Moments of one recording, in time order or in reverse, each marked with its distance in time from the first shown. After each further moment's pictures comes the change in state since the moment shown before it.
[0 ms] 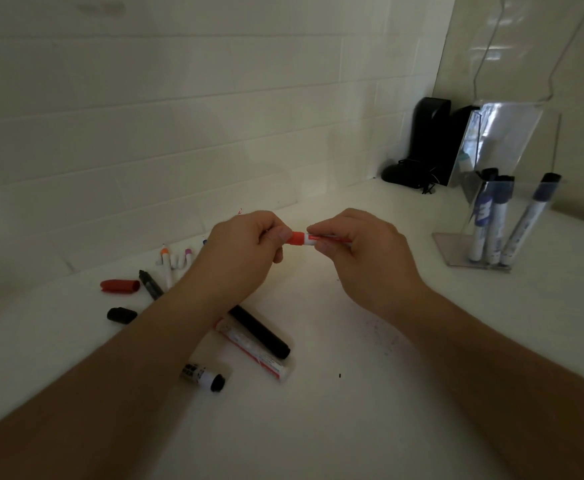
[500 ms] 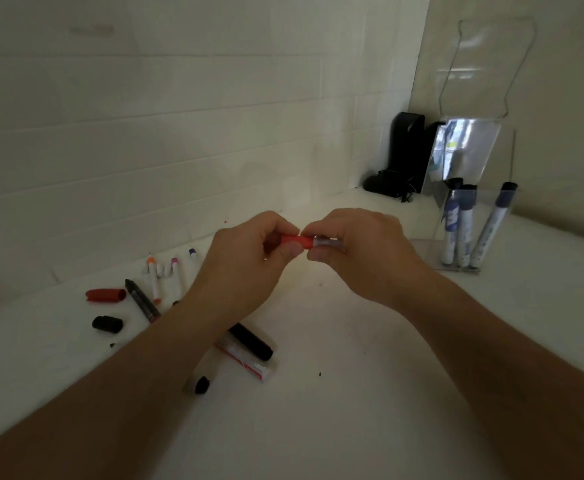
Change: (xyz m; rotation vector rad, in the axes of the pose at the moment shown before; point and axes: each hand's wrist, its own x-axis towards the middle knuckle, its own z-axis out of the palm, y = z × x) left_hand -0.011 0.022 0.016 -0.069 0.116 0.138; right_hand 0.008 -0.001 -0.037 -0.202 -0.196 -0.041
